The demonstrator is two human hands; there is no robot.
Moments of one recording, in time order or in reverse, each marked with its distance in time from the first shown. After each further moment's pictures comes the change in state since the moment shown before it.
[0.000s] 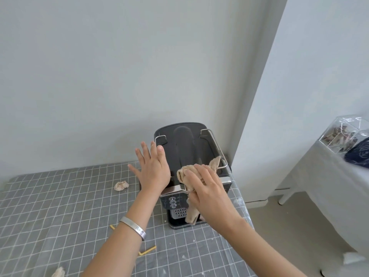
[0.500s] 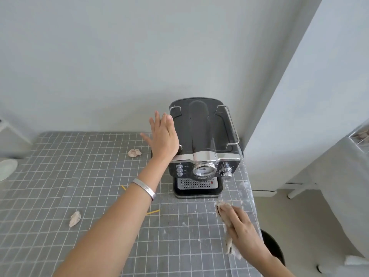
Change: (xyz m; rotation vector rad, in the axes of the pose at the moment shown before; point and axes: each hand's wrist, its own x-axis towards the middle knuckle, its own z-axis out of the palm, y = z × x) left_hand -0.003 0.002 0.002 -0.139 0.137 -0.015; right_hand -0.161 0.093 0.065 0.259 -0.326 0.182
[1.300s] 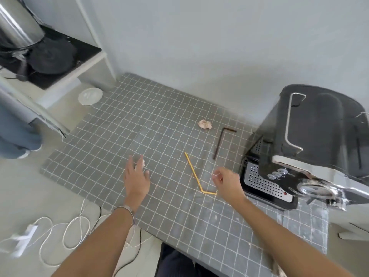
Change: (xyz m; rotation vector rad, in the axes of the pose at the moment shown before) left_hand -0.120 -0.363 -0.108 0.445 0.043 -0.502; right_hand 0.181 -0.139 0.145 0.005 -0.322 0.048
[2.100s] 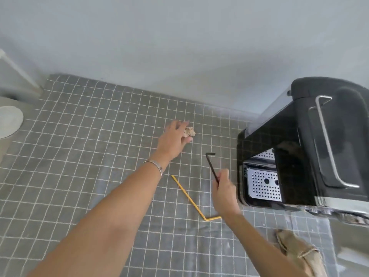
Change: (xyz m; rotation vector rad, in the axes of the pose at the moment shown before) left_hand 0.183 0.193 0.061 -0.069 -0.325 0.781; right_hand 0.057 -0.022 0.037 0.182 0.238 0.417
